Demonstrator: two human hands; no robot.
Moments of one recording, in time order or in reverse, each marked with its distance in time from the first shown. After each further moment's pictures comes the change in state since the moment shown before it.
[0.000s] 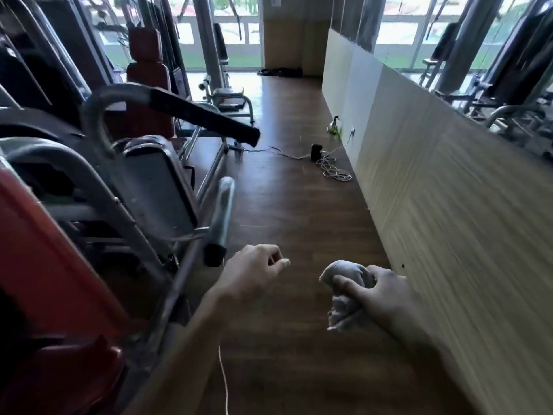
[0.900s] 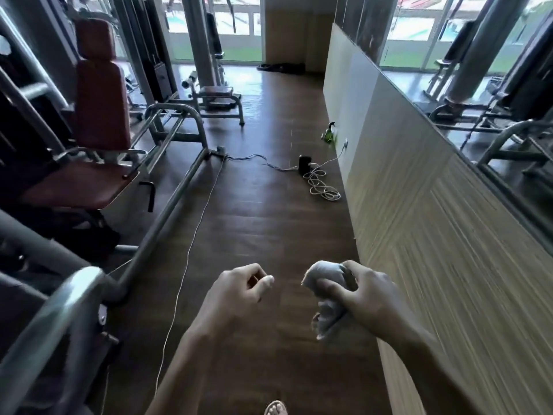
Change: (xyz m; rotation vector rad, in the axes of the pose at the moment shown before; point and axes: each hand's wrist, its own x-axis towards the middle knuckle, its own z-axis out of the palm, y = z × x) left_hand 0.331 0.133 0.071 -0.255 0.038 -0.143; right_hand 0.383 0.078 -0.119 -0.001 -0.172 -0.183
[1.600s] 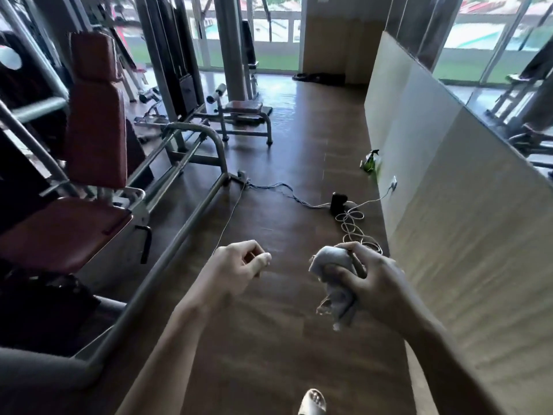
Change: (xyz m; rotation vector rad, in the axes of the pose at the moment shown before) left_hand 0.510 -0.007 -0.109 -0.051 0.117 -0.004; right_hand 0.545 -0.051 -0.030 0.090 0.022 -0.272
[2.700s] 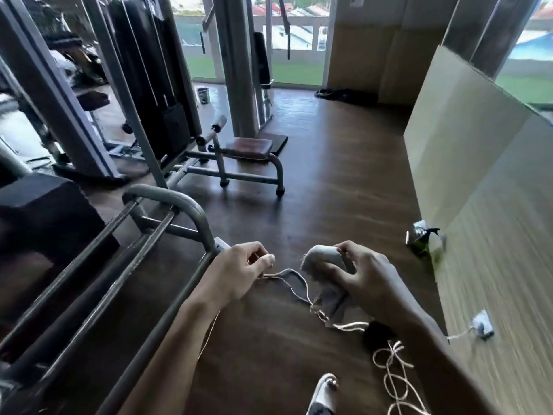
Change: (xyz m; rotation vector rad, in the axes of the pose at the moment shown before) left_hand 0.966 -0.052 -0.086 0.028 0.064 -0.034; right_hand 0.996 0.098 0.008 -0.019 -0.057 -0.101
